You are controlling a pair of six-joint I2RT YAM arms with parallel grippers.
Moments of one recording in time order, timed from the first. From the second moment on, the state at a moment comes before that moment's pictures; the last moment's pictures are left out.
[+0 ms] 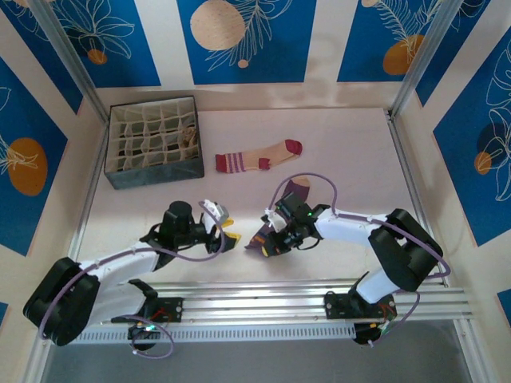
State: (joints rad) left arm -0.60 1.14 0.32 0.34 0.64 0.09; right arm 0.72 1.50 0.69 -0.39 -0.58 0.34
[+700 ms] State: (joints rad) left arm -0.77 1.55 0.49 0.36 0.66 0.53; right arm 0.63 1.43 0.64 -0.40 -0.75 0.33
